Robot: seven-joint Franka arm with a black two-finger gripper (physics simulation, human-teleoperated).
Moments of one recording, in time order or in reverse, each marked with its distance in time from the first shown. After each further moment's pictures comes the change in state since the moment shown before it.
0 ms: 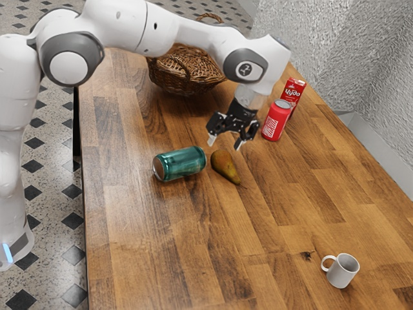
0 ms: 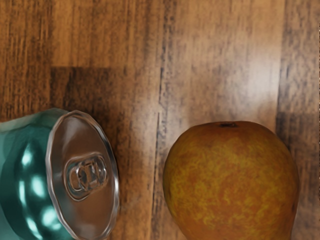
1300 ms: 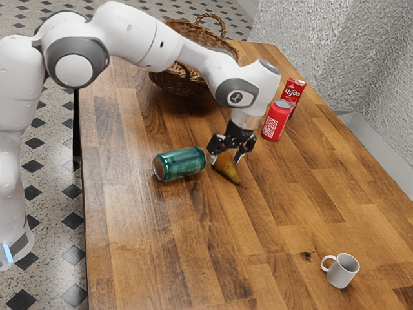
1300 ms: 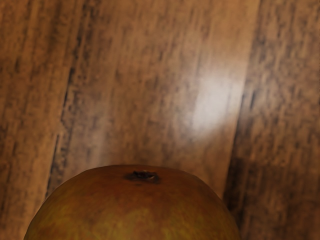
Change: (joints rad) arm 0.001 0.037 0.004 -0.151 0.042 0.286 -0.124
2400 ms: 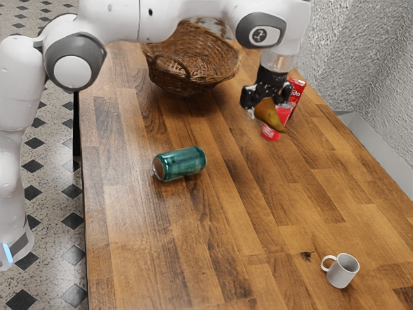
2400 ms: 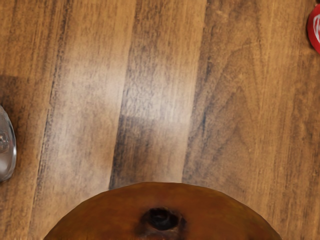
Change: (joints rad) arm -0.002 0.007 -0.059 0.475 0.052 -0.268 -0.001
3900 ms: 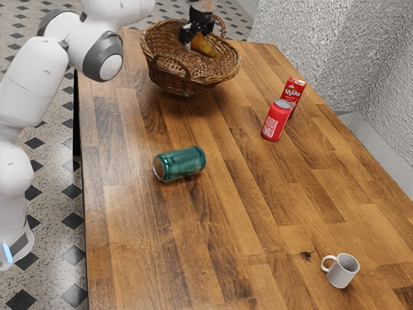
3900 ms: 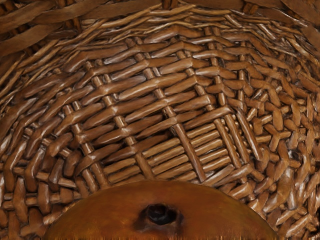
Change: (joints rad) arm 0.401 0.216 0.321 0.238 -0.078 0.061 0.286
